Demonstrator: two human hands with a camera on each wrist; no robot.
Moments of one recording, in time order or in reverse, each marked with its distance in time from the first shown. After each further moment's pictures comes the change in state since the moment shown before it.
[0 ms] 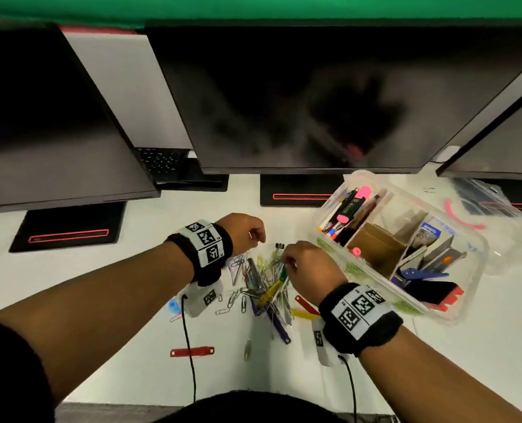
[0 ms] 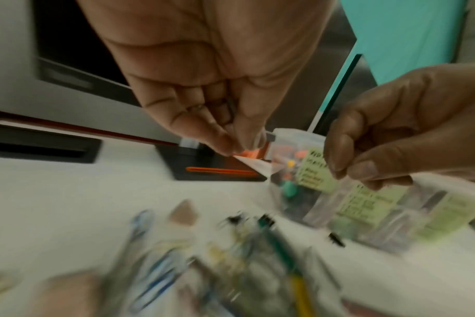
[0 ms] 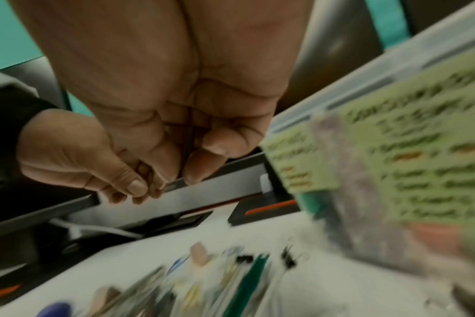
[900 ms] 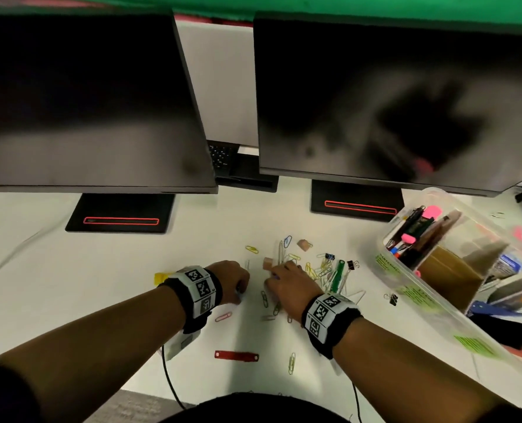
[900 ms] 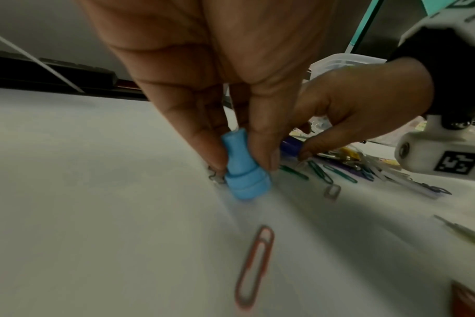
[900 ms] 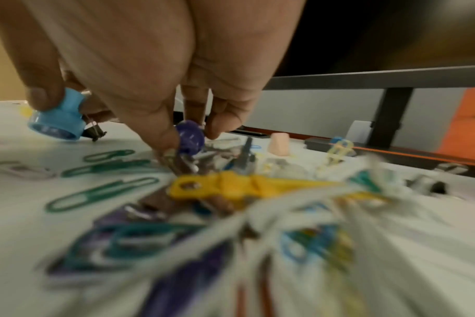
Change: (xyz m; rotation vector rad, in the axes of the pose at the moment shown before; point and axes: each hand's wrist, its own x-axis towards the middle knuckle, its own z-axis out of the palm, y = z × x) left_hand -0.067 -0.112 0.041 0.139 -0.286 -0.191; right_hand 0.058 -0.056 0.104 -0.440 -0.297 -0.378
